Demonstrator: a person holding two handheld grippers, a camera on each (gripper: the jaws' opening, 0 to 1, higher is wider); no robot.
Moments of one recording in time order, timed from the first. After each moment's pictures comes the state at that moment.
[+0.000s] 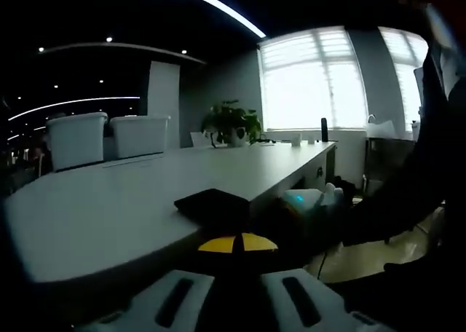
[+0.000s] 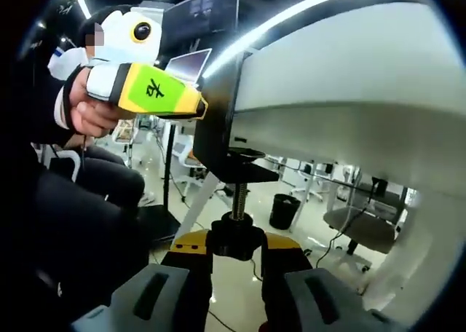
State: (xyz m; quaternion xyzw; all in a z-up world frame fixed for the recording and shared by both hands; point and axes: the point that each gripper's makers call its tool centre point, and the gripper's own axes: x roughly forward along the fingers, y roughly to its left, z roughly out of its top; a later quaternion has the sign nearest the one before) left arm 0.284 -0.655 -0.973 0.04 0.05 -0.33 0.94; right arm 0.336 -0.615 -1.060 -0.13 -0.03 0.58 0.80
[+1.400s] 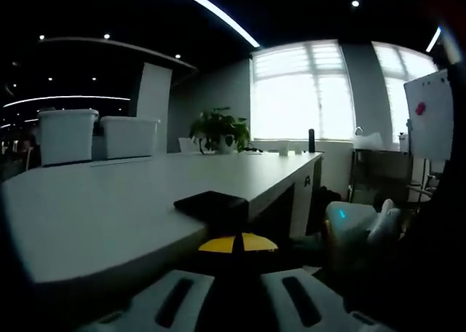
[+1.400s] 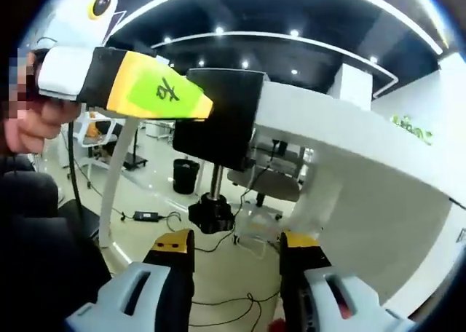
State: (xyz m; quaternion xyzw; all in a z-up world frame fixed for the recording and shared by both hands) left arm 0.280 -0.651 -0.970 0.01 0.04 -0.38 0.93; right arm 0.327 -0.661 -1.056 -0.13 0.05 0.24 0.96
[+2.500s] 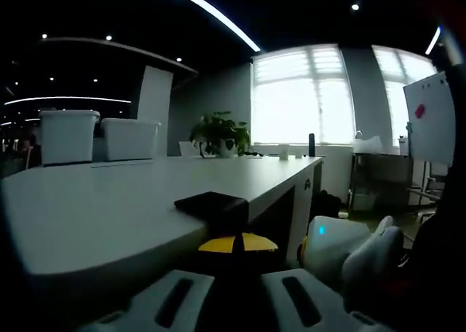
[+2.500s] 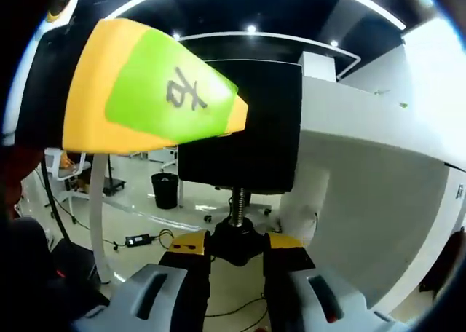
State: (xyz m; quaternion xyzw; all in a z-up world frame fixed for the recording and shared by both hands) left arm 0.278 -0.650 -0.970 0.00 0.02 -0.37 0.93; right arm 0.337 -0.639 -1.056 -0.07 0.07 0.16 0.98
